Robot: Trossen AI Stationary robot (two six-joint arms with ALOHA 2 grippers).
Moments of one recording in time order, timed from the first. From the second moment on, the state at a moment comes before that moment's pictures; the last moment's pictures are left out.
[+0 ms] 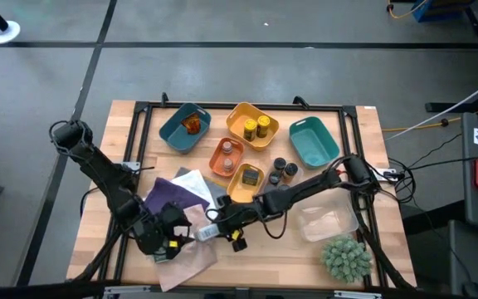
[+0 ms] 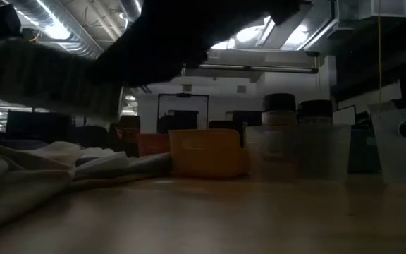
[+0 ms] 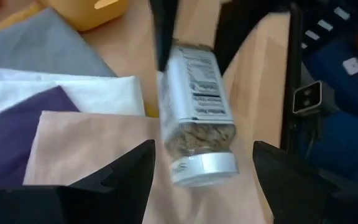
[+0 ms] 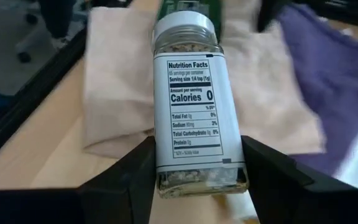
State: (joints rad) left arm -0.84 1.34 0.81 -0.35 -0.57 -1.11; right arm 0.32 2.11 1.51 -0.02 -0.01 -0.08
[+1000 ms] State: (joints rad) left arm -0.84 1.34 0.81 -0.38 -0.71 -0.84; right arm 0.29 2.11 1.80 -0.32 0.10 -0.03
